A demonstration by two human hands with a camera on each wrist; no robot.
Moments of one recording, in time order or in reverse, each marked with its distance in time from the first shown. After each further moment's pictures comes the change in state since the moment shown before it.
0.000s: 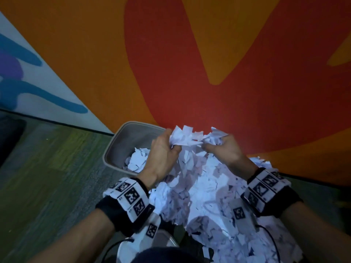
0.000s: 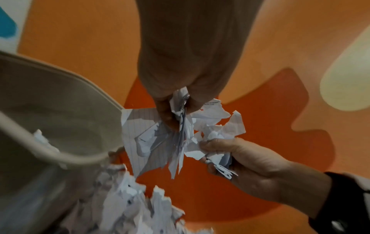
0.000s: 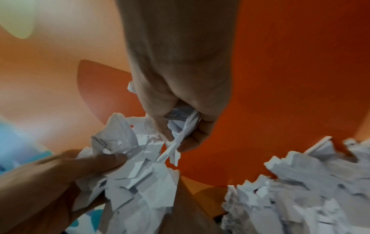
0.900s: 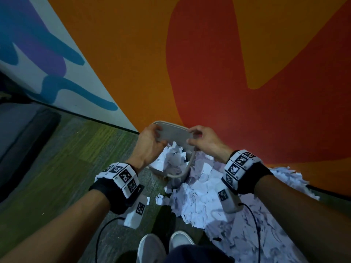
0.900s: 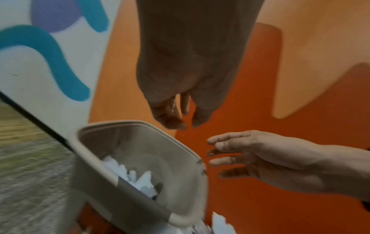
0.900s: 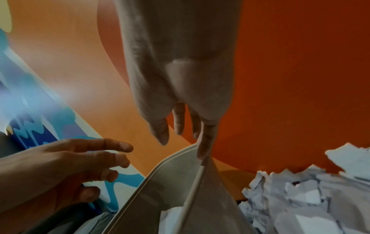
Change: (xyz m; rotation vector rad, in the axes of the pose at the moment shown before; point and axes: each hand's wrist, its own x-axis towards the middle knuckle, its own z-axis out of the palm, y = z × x) left_hand 0.014 -0.066 -0.100 0.145 0.018 -0.232; right_hand 0.054 -0.048 0.111 -0.151 -0.273 0.034
